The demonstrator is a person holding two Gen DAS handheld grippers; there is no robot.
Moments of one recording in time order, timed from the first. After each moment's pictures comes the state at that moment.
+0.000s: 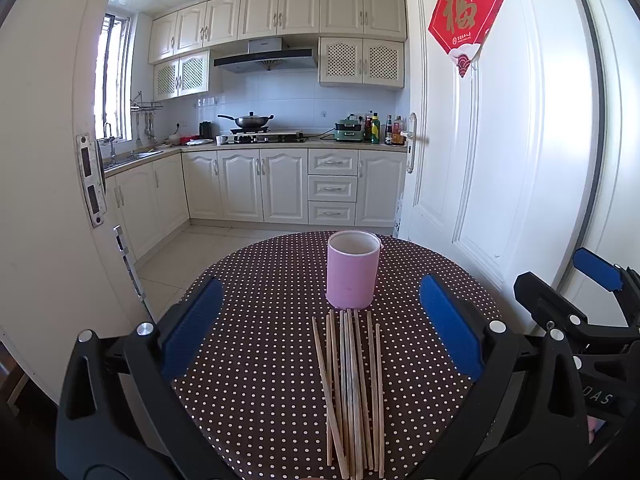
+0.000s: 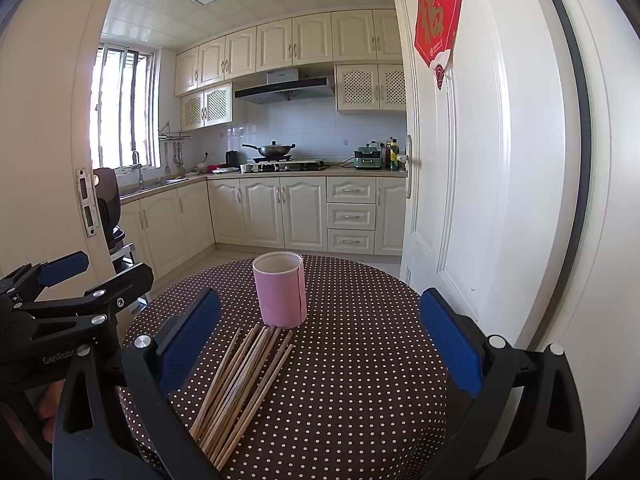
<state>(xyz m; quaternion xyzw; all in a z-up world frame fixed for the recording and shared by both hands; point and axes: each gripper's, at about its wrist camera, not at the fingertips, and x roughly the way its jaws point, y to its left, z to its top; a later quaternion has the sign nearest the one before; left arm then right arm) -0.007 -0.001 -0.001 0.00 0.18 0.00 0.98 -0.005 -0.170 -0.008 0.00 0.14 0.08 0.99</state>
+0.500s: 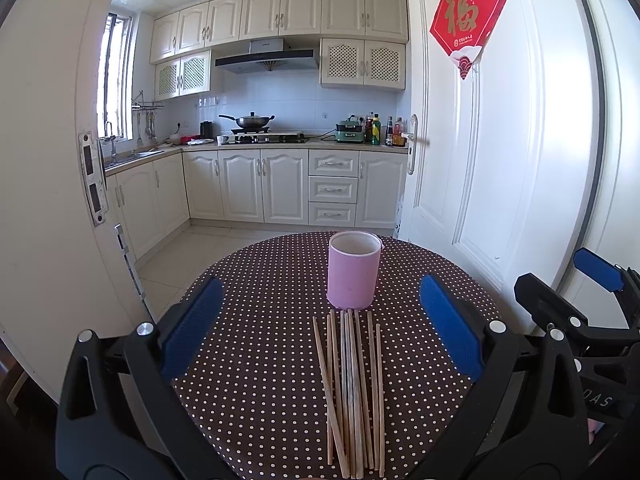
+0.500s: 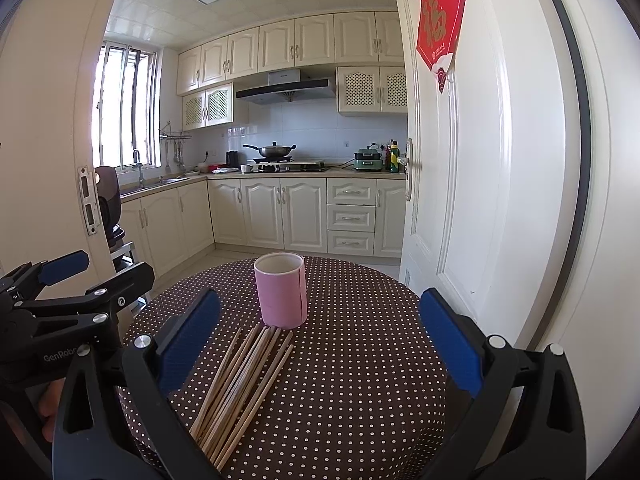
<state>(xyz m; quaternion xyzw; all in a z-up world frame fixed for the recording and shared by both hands) -0.012 0.002 0.000 -0.01 0.17 0.00 0.98 -0.008 -0.167 -0.006 -0.01 0.14 0.08 0.99</state>
